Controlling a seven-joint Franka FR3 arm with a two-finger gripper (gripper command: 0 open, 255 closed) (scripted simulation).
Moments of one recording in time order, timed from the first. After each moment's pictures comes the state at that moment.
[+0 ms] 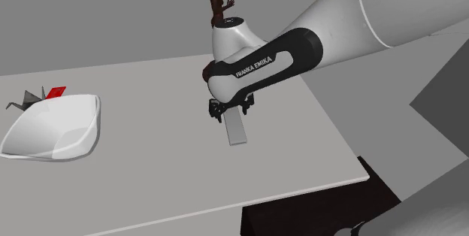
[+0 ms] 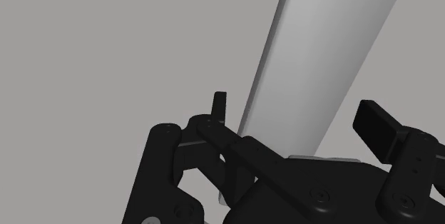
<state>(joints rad) 0.04 0.05 0.38 -2.30 -0.05 2.34 0.42</state>
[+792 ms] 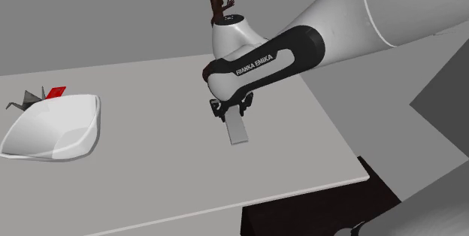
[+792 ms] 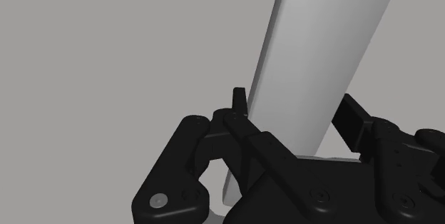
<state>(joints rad) 0.04 0.03 0.38 -2.29 -0.04 2.32 0.42</state>
